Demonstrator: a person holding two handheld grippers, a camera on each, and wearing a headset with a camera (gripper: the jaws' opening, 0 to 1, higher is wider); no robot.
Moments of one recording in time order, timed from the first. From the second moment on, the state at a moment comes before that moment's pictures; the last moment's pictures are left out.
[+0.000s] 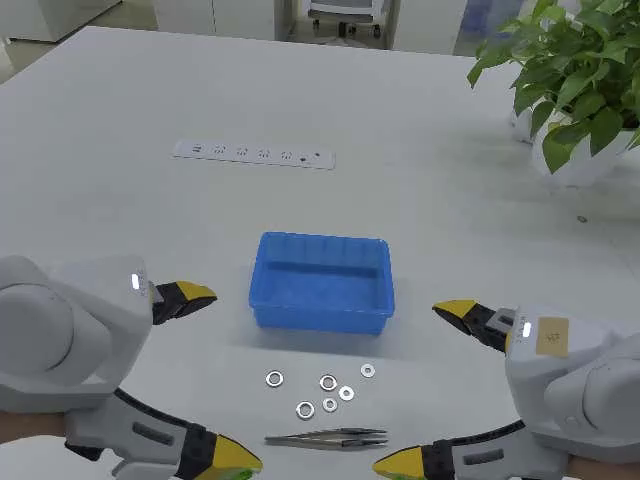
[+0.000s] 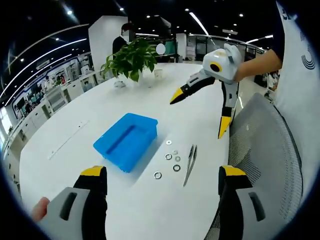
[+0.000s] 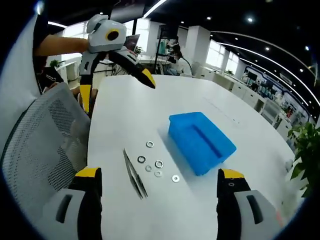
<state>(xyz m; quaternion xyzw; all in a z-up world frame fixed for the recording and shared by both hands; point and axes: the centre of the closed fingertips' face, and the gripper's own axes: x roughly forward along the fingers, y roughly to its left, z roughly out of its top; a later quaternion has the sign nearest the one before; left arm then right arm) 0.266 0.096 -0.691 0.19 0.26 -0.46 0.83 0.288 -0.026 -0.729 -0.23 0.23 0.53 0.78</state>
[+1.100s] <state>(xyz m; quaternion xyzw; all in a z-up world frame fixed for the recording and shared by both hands) 0.256 0.097 -0.711 0.18 0.29 -0.46 0.82 0.286 -0.021 -0.724 -0.22 0.23 0.54 0.78</state>
